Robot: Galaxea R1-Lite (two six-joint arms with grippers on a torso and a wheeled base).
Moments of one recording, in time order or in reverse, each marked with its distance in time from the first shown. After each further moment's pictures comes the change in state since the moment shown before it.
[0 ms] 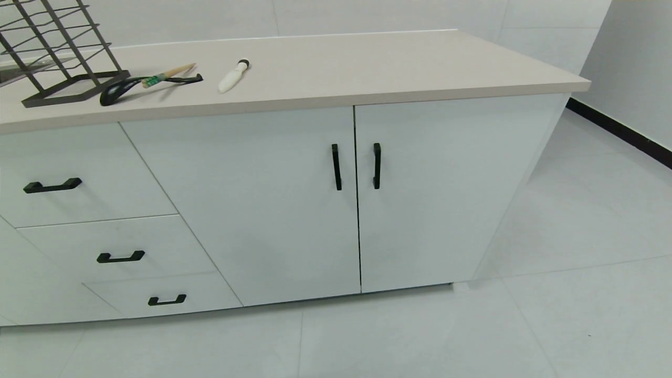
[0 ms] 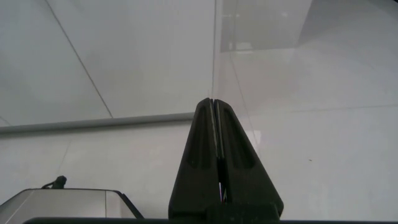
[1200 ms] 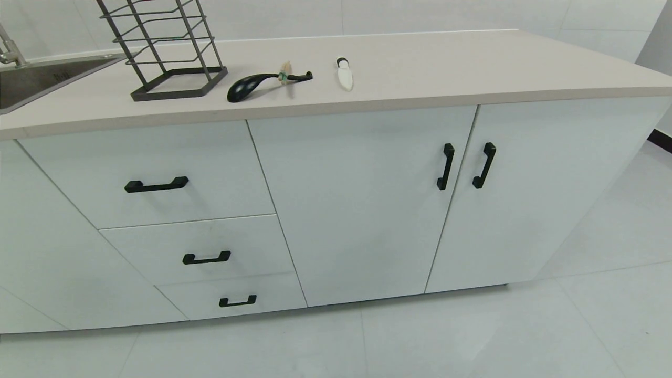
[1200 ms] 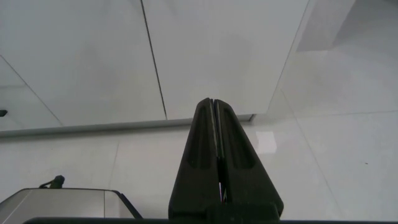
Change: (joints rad) left arm 0.000 0.000 0.000 0.000 0.000 0.000; right arm 0.000 0.000 0.000 0.000 -0.002 -0.006
